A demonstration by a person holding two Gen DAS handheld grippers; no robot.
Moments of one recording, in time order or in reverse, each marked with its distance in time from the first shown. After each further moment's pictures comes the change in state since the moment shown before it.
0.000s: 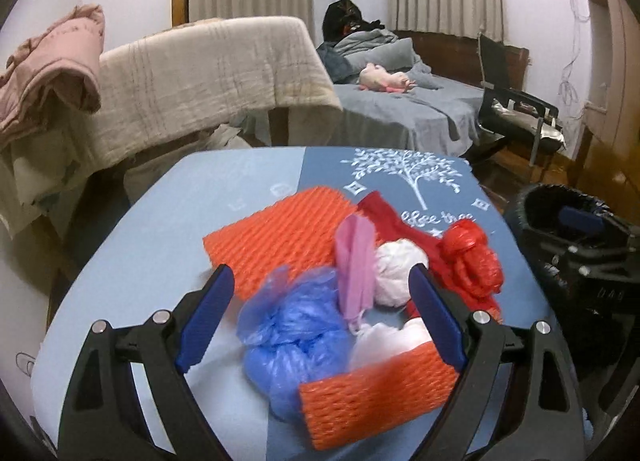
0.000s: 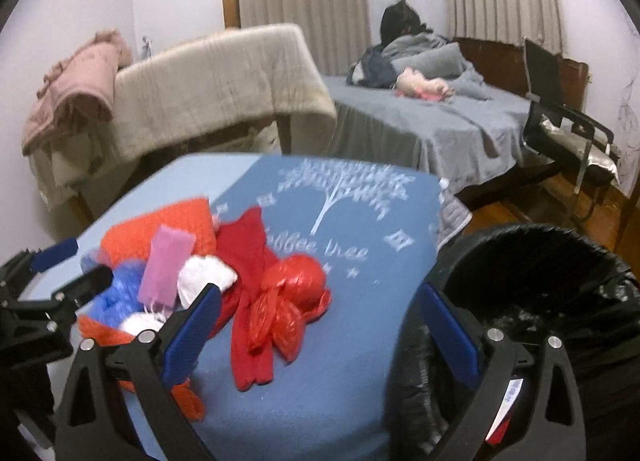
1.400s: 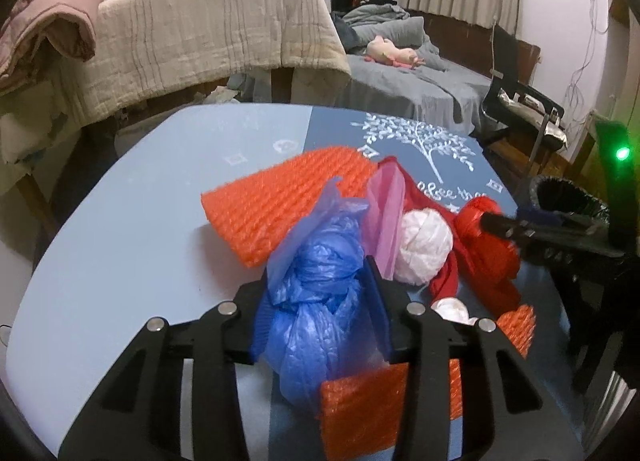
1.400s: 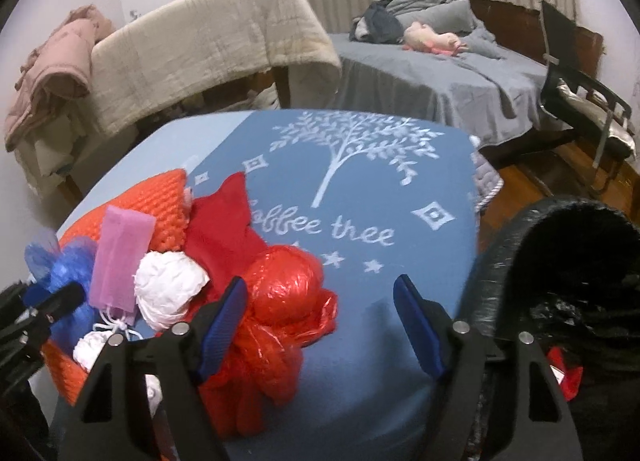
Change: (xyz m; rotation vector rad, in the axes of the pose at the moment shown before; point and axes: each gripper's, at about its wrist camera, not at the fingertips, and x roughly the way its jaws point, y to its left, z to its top) left arm 0.024 0.018 -0.011 -0.076 0.098 -0.049; right arm 0.068 0.001 0.010 0.022 0.150 0.040
